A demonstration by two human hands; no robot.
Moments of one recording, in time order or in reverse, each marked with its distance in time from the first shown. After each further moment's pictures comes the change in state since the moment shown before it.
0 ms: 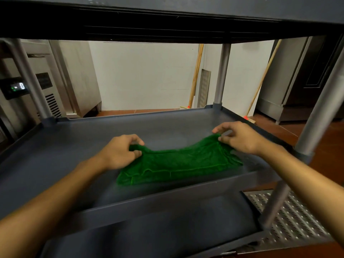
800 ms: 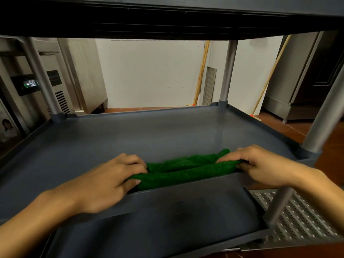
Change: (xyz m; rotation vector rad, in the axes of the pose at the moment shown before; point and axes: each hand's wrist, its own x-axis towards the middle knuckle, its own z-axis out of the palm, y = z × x) left_hand -0.099 -0.003 -0.004 0.262 -0.131 0.437; right_hand -0.078 -0.019 0.004 -0.094 -0.274 -0.293
